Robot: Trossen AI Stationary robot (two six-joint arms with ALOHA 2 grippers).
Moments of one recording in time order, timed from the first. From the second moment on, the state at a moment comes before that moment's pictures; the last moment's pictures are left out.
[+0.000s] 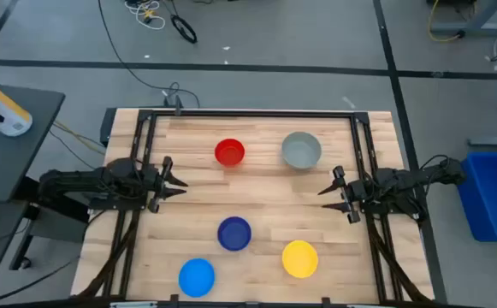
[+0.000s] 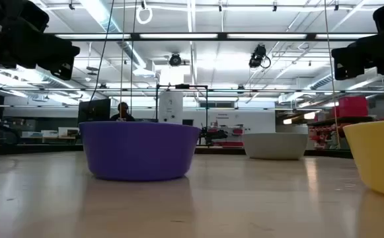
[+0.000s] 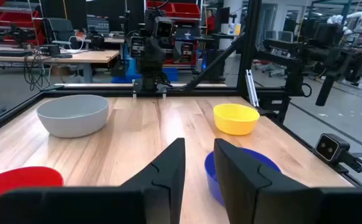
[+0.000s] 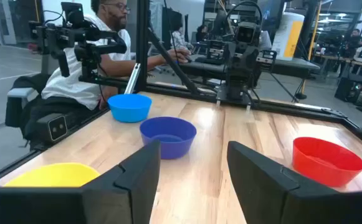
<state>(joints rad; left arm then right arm) 0.01 0.00 0.05 -0.05 0.14 -0.05 0.25 0.05 0.01 0.01 0.00 -0.09</state>
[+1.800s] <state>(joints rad) 0.01 0.00 0.05 -0.05 0.14 -0.05 0.25 0.05 0.01 0.01 0.00 -0.09</state>
